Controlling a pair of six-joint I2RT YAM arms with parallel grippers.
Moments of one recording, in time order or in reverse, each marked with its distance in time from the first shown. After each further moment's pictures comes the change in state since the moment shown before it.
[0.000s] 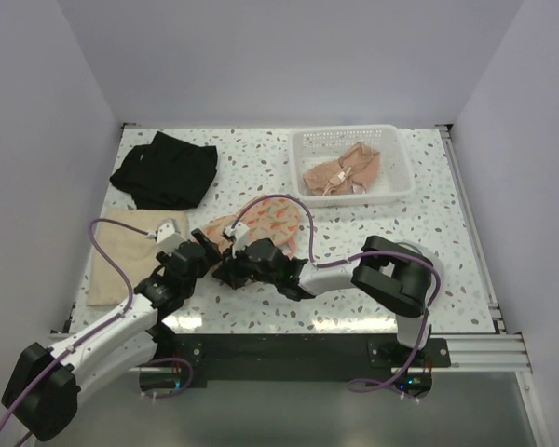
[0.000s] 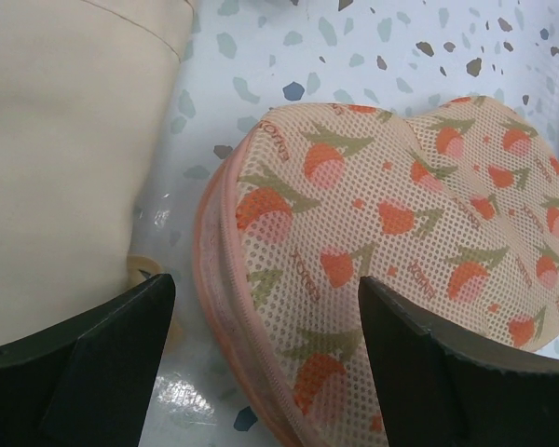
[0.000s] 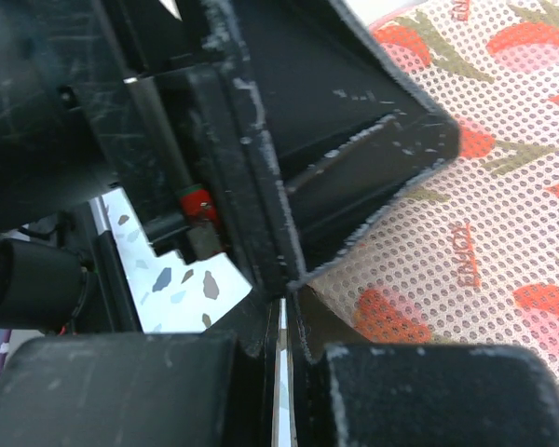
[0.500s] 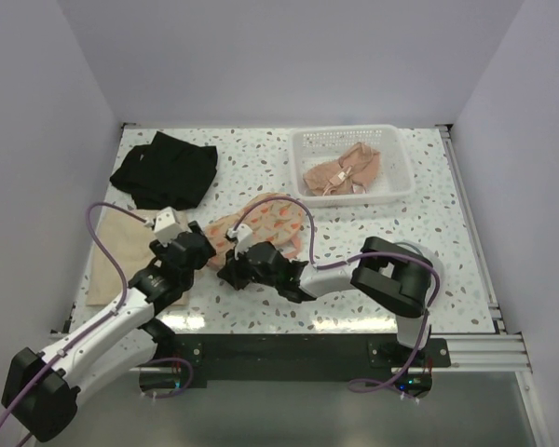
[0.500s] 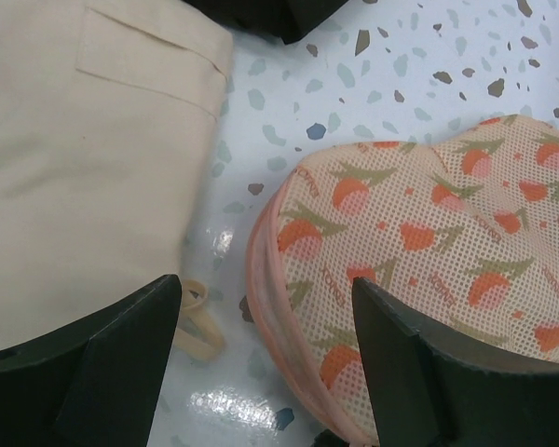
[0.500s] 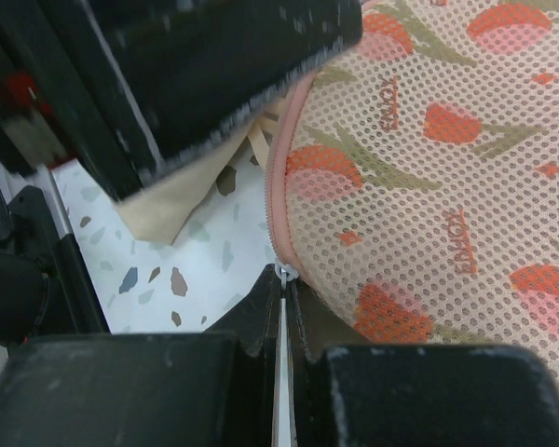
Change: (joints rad) left arm 0.000 -0.001 0.146 -0.174 -0.094 0.132; right arm 0.005 0.000 -0.019 -0.024 0.080 0.000
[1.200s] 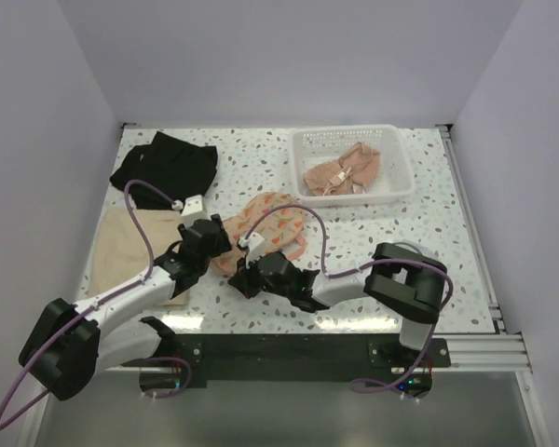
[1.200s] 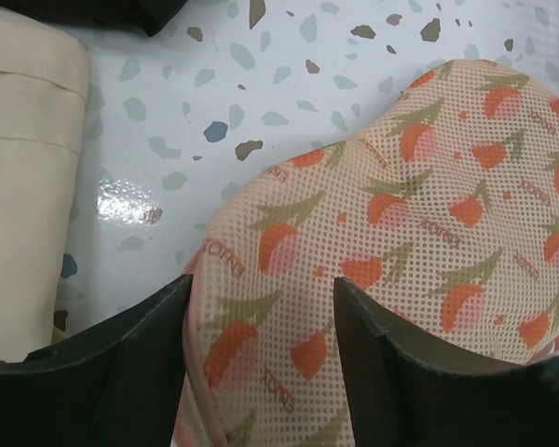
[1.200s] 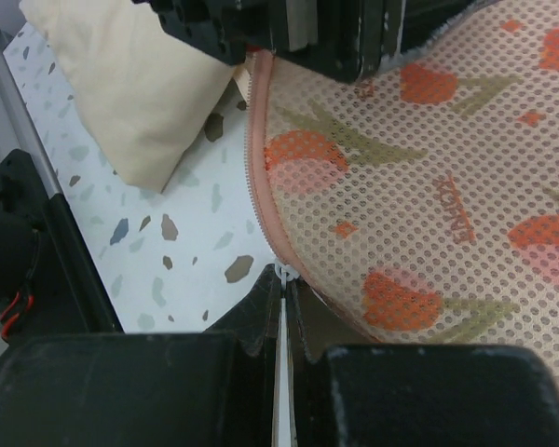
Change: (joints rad) left arm 0.000 0.305 0.032 0.317 0.174 0.156; right arm 0.035 -0.097 -0.151 0.039 0.060 0.012
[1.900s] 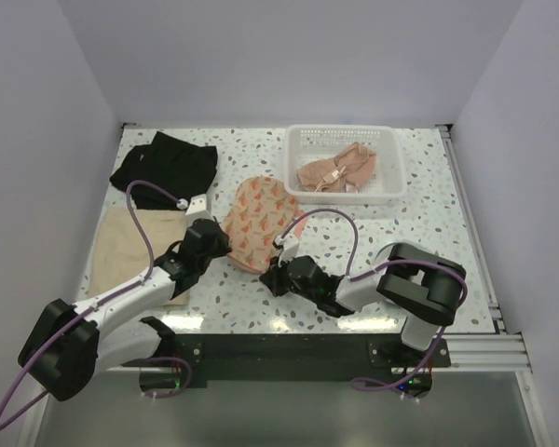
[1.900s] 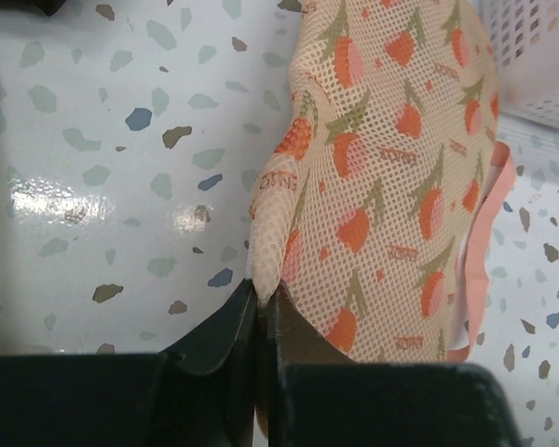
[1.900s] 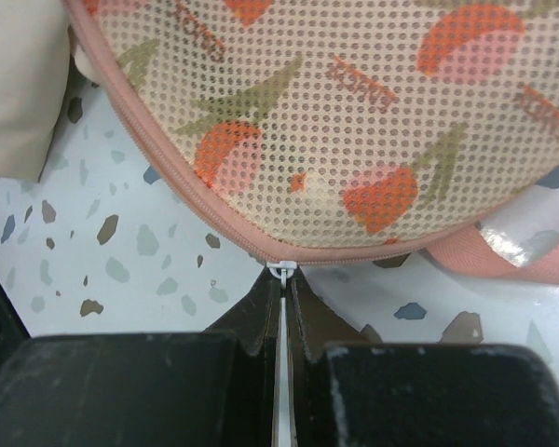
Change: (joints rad) left arm -0.003 -0.018 0.000 0.039 0.110 -0.011; right arm -0.085 -0.089 -0.251 0.106 0.093 0.082
